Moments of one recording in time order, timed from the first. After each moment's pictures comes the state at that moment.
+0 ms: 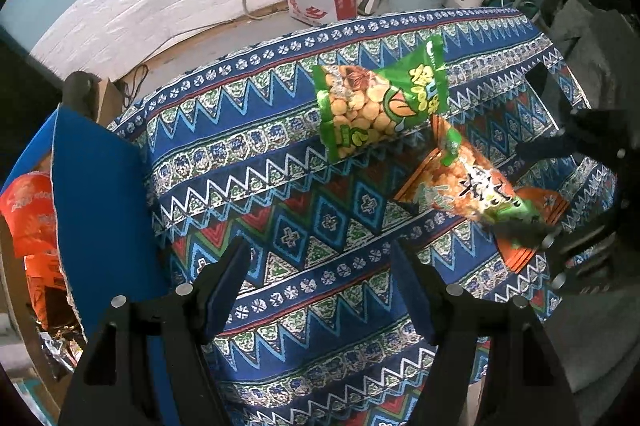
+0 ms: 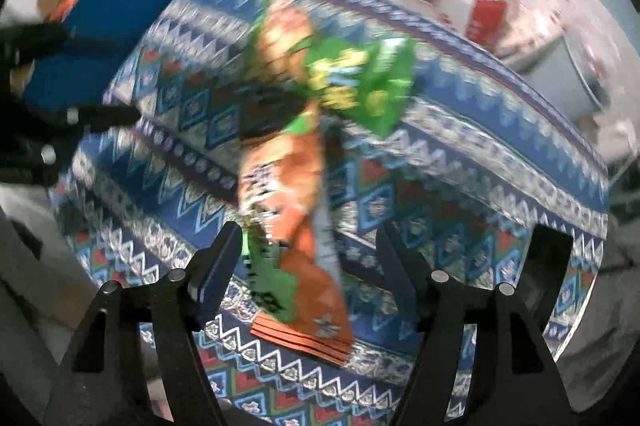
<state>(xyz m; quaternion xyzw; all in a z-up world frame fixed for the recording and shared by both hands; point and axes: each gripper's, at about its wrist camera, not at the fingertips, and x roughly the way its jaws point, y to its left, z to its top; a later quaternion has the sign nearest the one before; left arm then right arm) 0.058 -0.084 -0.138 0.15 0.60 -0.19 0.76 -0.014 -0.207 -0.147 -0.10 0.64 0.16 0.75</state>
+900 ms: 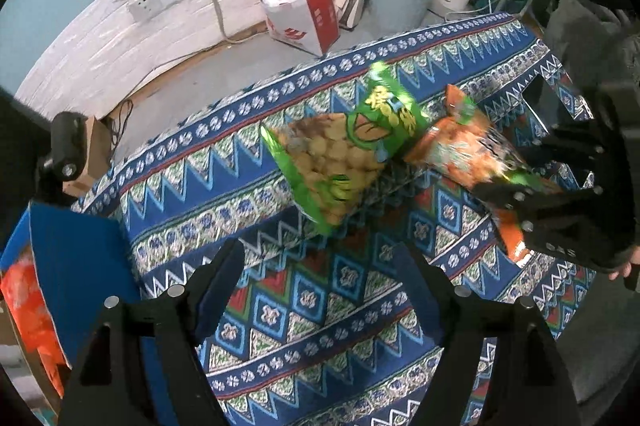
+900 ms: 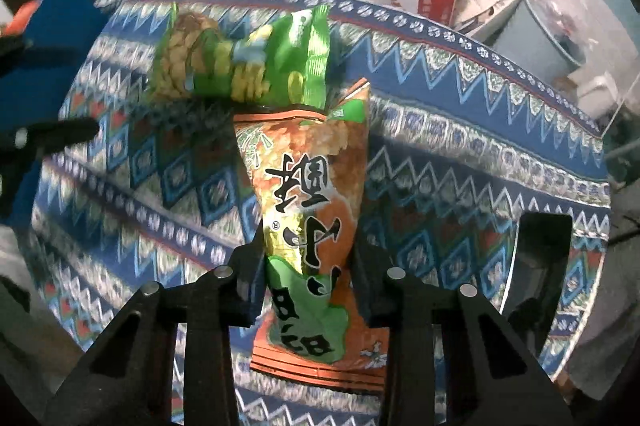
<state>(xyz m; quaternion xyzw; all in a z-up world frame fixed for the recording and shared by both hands) 0.093 -0.134 -0.141 0.18 0.58 -0.21 0.77 0.026 -0.268 -0.183 -0.03 0.63 0.07 0.78</state>
